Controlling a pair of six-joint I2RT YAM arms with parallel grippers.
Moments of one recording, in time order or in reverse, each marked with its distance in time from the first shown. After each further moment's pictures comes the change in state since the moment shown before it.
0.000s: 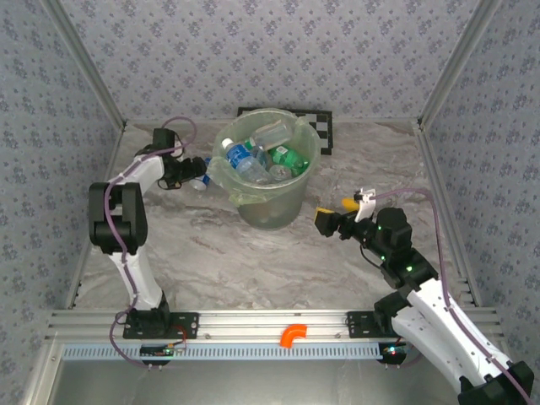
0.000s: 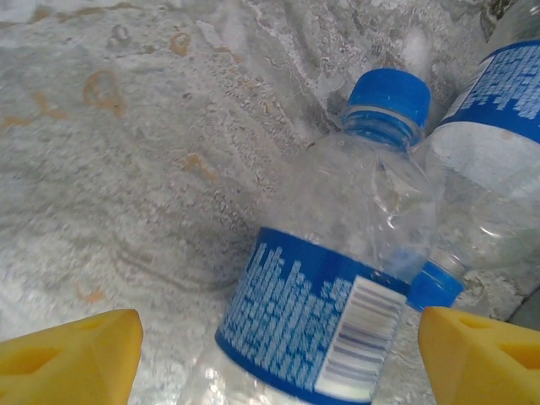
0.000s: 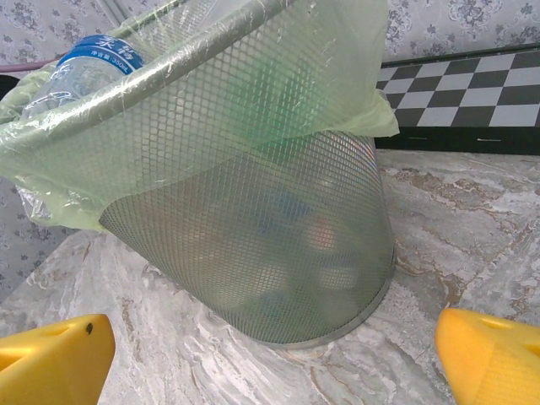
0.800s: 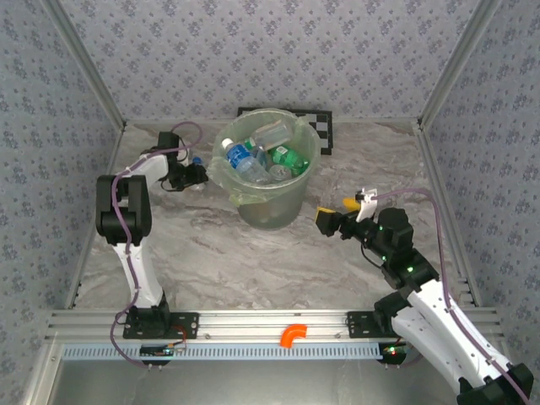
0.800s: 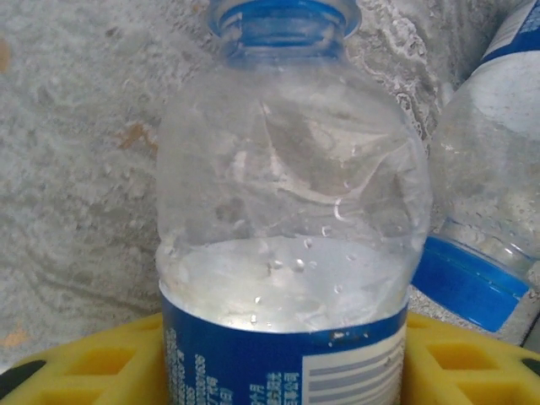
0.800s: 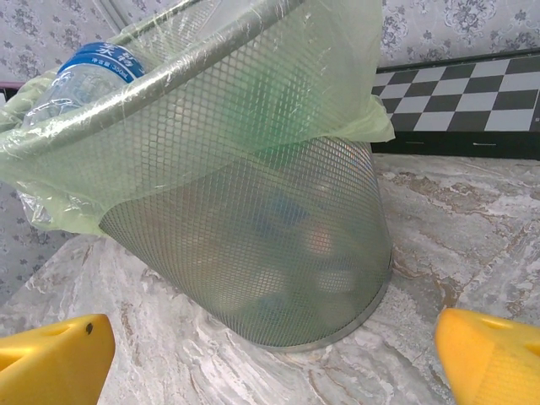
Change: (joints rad) left arm -0.002 0.080 0.033 -0.051 0.070 0.051; right arm -0.011 -0.013 0.000 0.000 -0.002 0.000
